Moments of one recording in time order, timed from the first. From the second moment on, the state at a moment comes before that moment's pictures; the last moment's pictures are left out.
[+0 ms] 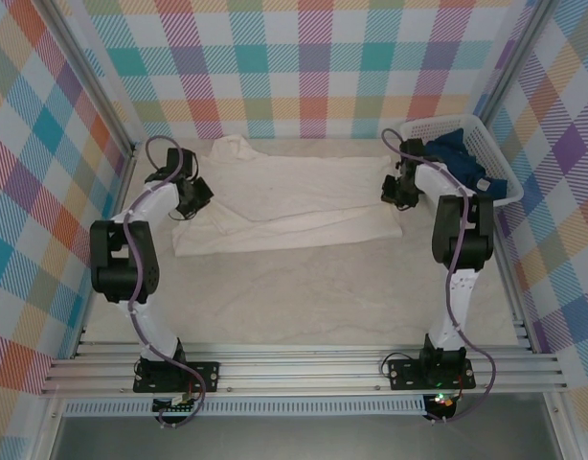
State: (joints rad) left arm -0.02 1.89 1.42 -0.57 0.04 -0.65; right arm 0.06 2.16 1.70 -0.75 -0.14 0.35
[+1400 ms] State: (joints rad) left arm 0.01 2.06 1.60 -0.56 0.07 -0.64; right arm 0.11 2.12 1.61 -0.68 -0.04 0.28
